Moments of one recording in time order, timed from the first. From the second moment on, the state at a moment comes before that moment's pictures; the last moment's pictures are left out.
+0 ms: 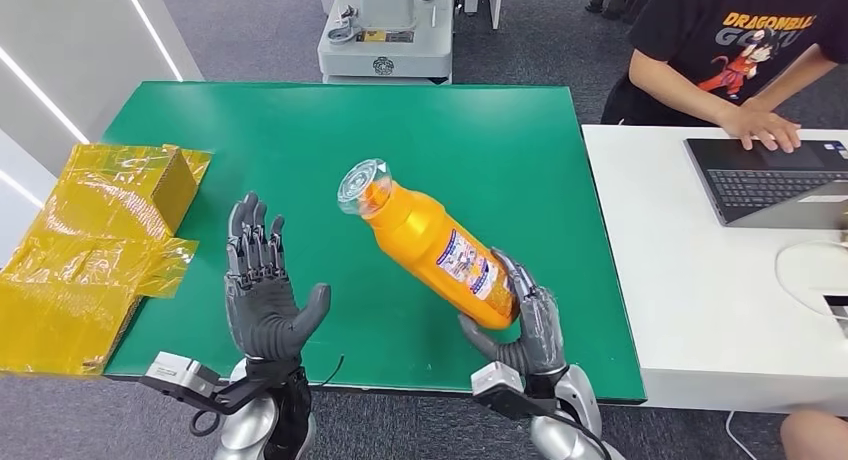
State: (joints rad) left arm -0.05 -0.23 -0.31 -1.51 0.05 0.13 -0.70; right arm -0.21 -0.10 0.58 -1.15 0.44 -0.69 -0.67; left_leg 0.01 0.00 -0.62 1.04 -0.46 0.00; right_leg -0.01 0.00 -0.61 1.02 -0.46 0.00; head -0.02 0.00
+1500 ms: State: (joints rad) left arm -0.11 -0.24 -0.31 -1.35 0.10 -0.11 -0.70; right arm -0.36 -0.06 0.71 -1.01 0.60 -0.36 -0.61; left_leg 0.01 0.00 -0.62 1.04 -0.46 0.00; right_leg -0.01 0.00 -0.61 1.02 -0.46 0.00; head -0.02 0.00
